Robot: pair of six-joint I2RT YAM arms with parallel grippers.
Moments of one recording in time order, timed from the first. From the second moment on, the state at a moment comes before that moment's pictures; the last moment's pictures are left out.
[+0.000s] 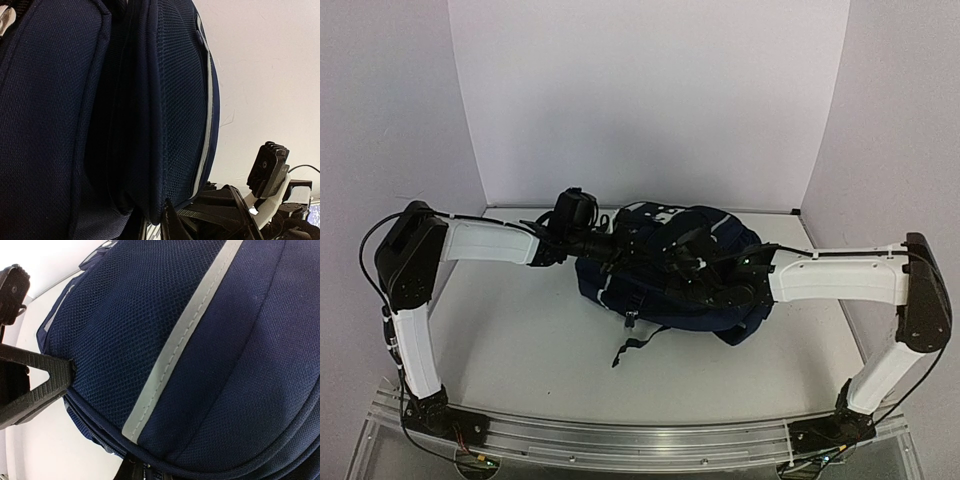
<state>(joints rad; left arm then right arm) -0.72 1.91 1.29 0.19 0.70 -1.02 1.02 1.66 1.20 -0.40 0.50 1.02</state>
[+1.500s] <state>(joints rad) -0.56 1.68 1.34 -0.45 0.45 -0.10 0.65 1.52 1.14 -0.30 -0.04 0.35</state>
